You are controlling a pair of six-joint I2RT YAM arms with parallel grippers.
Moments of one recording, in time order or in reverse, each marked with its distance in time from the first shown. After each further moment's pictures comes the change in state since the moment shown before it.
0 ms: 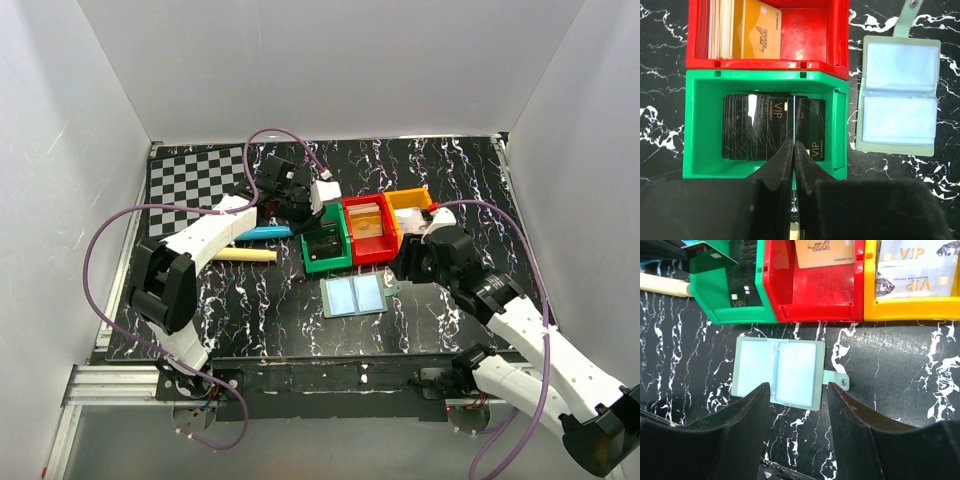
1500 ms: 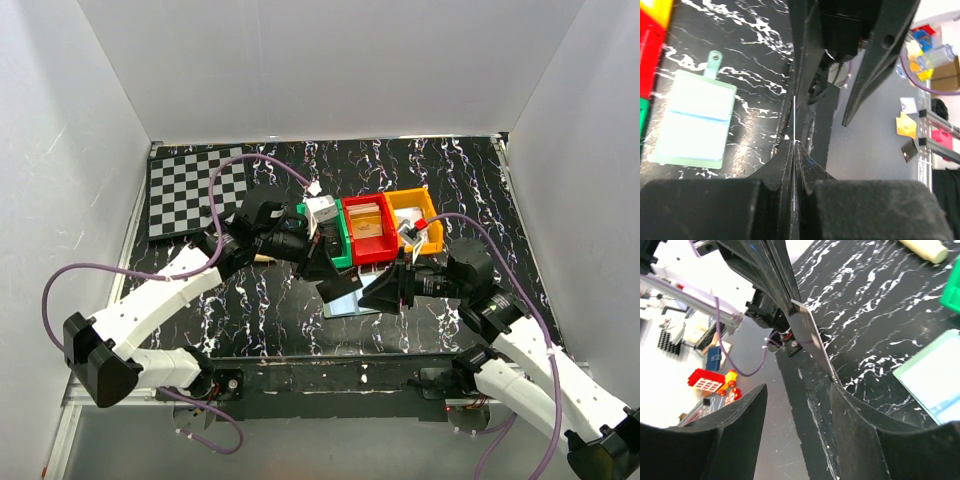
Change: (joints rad) left arm -0.238 -0.480 -0.192 -0.011 0.176 -0.783; right arm 0.001 -0.143 -0.149 0.423 -0.925 0.092
